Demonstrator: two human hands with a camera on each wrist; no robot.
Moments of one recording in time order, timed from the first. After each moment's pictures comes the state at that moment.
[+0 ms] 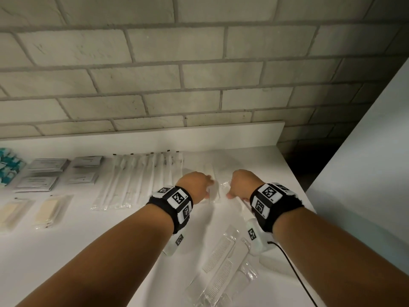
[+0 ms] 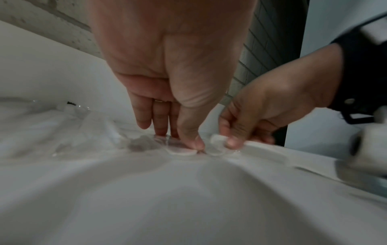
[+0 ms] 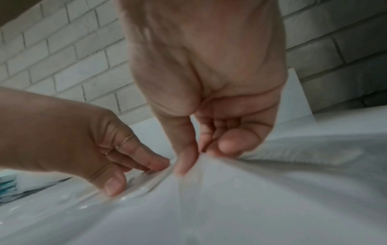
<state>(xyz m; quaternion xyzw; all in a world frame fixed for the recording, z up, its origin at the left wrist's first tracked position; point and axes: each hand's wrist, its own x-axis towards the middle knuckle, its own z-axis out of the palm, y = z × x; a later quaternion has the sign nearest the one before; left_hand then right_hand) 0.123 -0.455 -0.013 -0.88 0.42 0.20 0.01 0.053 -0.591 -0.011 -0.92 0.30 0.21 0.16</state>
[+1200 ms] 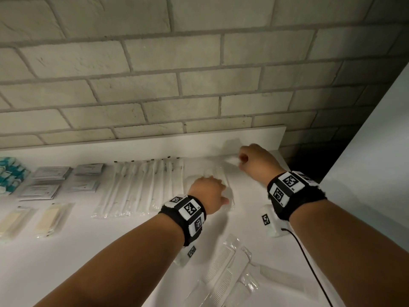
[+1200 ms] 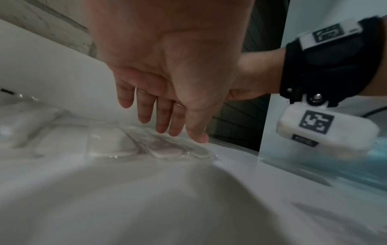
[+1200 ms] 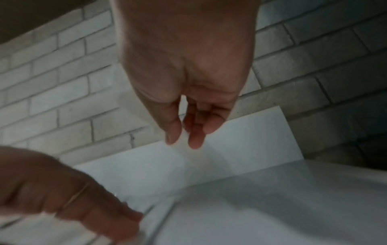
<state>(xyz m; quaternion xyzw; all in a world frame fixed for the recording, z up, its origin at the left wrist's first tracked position) 0.110 -0.483 -0.026 -0.88 0.46 0.12 0.04 0.059 -0.648 0.016 -0.96 0.18 -0.05 0.19</state>
